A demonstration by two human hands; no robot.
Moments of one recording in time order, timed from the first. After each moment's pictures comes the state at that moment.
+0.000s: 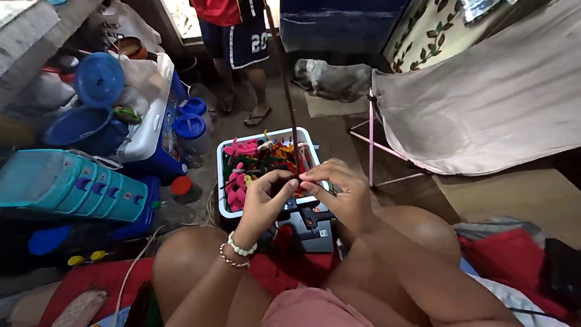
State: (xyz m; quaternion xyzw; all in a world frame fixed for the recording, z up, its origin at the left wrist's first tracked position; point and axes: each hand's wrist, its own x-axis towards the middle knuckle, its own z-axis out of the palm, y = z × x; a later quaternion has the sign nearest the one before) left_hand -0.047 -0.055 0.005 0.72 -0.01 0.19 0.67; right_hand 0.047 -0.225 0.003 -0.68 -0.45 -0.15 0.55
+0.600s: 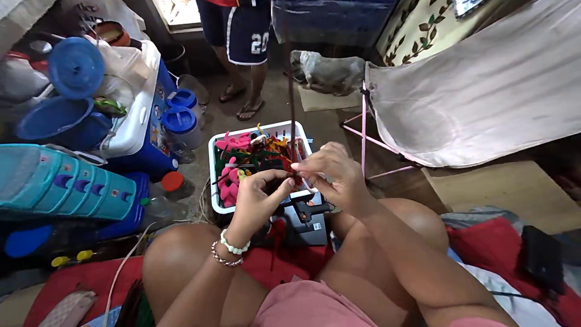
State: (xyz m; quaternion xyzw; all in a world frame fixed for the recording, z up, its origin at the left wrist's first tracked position) left_hand -0.051 -0.054 0.004 0.76 -0.01 0.19 0.62; right_hand 0.066 -0.229 0.005 -0.69 -0.53 -0.18 0.46
